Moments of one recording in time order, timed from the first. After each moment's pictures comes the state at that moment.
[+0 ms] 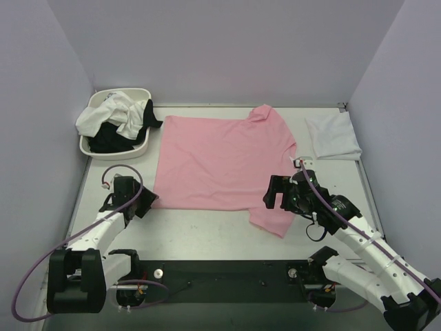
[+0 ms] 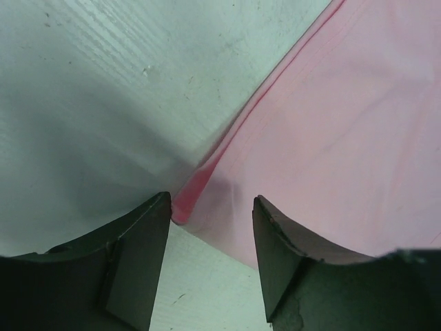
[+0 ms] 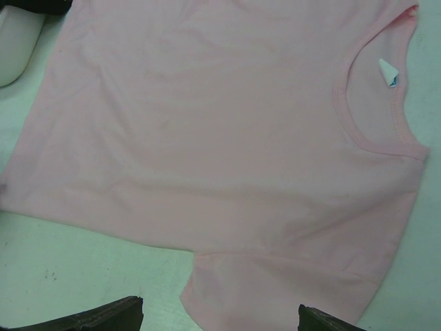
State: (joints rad) left arm -0.02 1.07 0.38 -0.21 0.01 -0.96; right arm 0.58 0.81 0.72 -0.67 0.12 0.51
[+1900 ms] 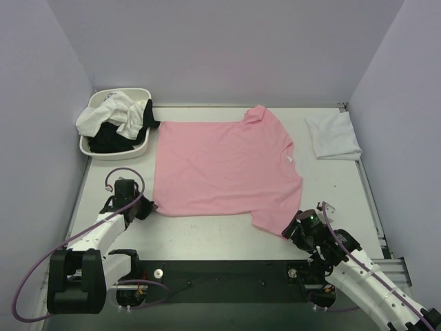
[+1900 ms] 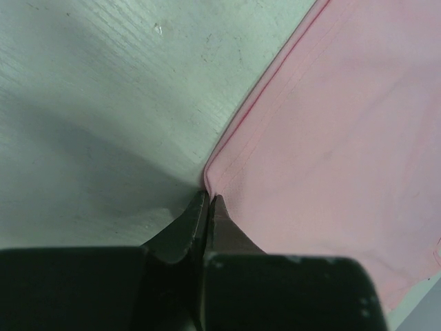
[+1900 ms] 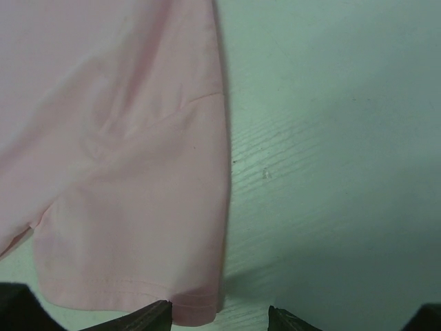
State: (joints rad) left arm -0.02 1.07 0.35 -0.22 0.07 -0.93; right arm 0.59 0.43 0.26 -0.88 0.23 1.06
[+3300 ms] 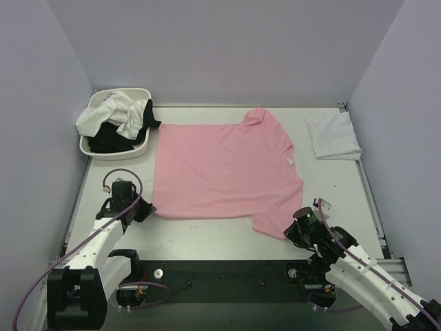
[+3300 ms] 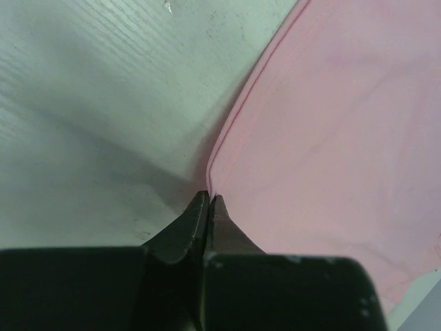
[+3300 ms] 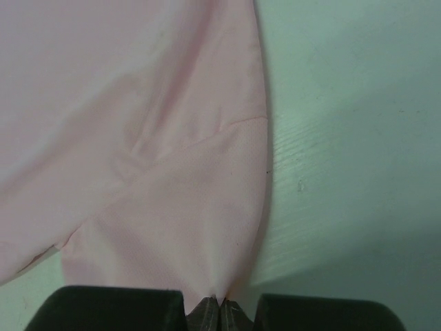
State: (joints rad) left arm -0.01 0.99 0.36 -0.33 0.07 -0.90; right arm 0.62 0.53 0.23 -0.74 0.24 1.08
